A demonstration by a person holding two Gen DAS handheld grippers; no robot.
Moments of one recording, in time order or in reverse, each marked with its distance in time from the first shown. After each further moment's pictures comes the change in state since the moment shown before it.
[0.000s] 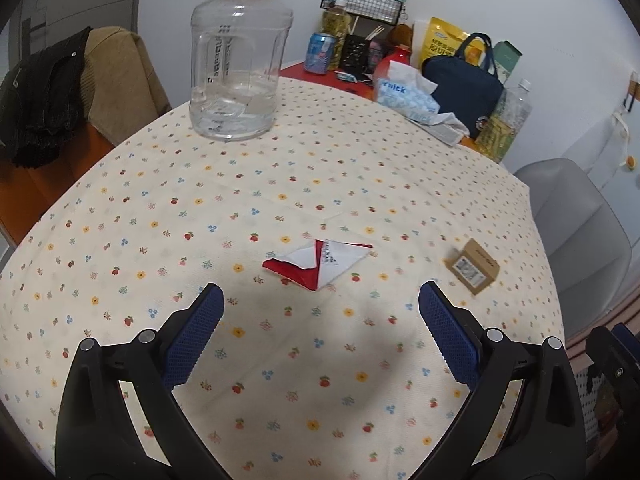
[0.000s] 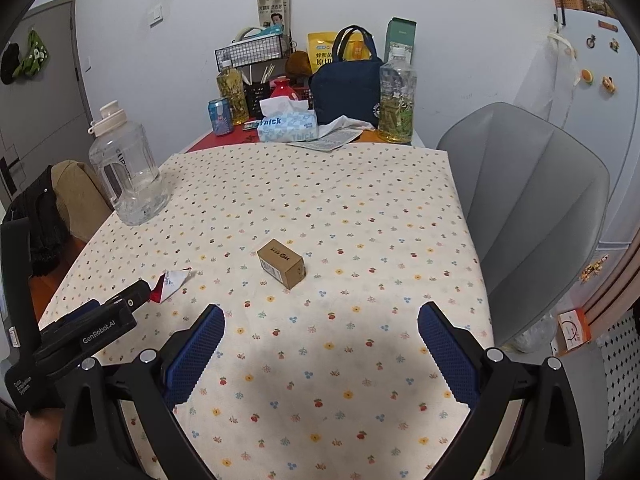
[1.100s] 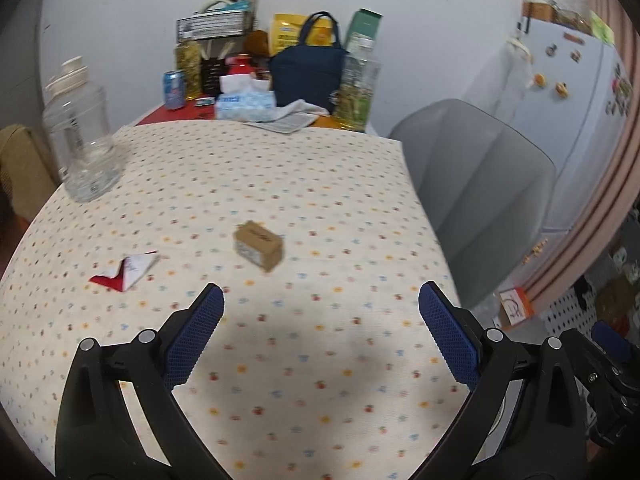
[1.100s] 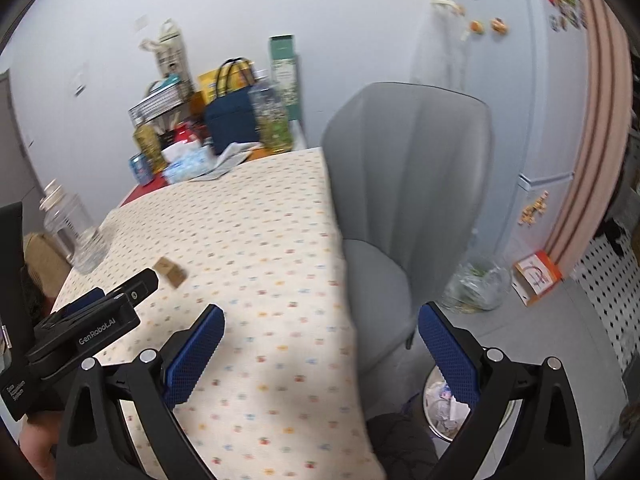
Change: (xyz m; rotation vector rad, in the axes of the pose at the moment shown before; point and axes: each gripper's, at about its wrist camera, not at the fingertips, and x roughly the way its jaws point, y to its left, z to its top) left arm -0.053 -0.167 -0.038 0.294 -0.035 -0.195; right arm -0.082 -0.140 -0.047 0.241 -0.068 -0.133
